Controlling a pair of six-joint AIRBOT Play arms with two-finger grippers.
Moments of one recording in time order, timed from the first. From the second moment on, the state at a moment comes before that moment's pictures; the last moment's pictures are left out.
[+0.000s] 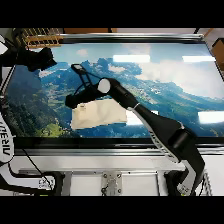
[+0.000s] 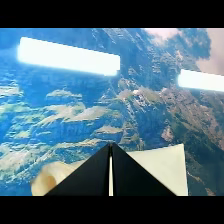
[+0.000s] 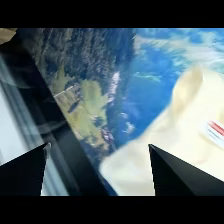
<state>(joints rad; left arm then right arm) 0.13 -1.55 1.83 1.09 -1.26 -1.60 0.71 -1.89 1.93 -0.86 0.93 1.39</state>
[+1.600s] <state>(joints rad) -0.12 -1.15 1.06 1.18 -0.99 -1.58 0.03 -1.61 1.33 -0.84 0.98 1.23</state>
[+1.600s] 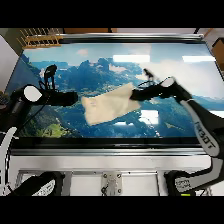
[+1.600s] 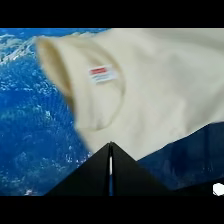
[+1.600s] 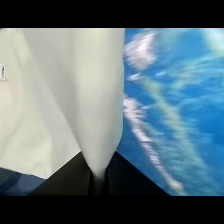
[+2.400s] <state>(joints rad) -0.12 -1.15 1.06 1.18 -0.99 -1.62 -0.83 -1.31 1.08 -1.29 1.08 1.60</state>
